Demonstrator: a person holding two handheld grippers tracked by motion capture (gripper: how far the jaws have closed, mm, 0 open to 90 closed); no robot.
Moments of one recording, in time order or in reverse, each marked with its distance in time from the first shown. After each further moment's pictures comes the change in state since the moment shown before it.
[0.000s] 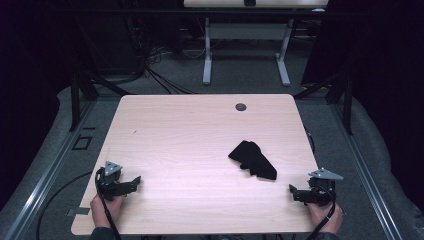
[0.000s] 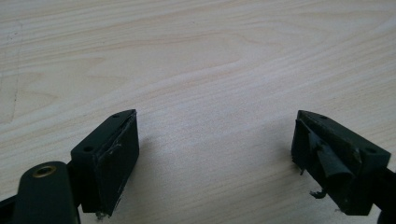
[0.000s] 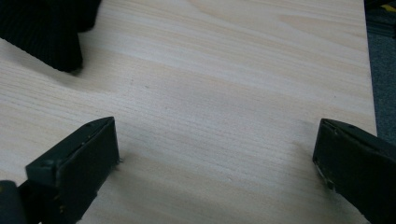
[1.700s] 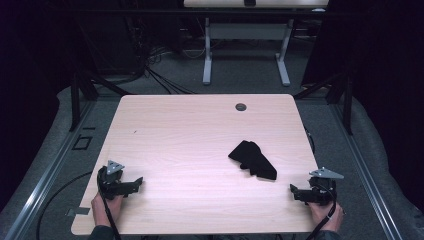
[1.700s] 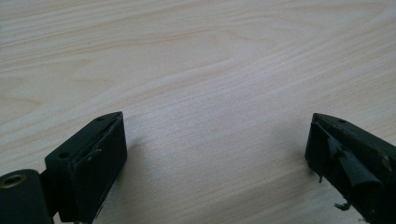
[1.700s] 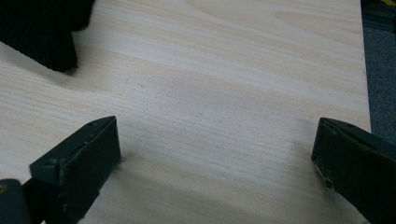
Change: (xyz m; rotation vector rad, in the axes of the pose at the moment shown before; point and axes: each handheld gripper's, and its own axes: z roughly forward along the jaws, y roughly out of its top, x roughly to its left) left arm -0.001 0.003 0.004 0.023 -0.023 0.027; right arm -0.002 0.002 0.000 0.023 0.001 0.007
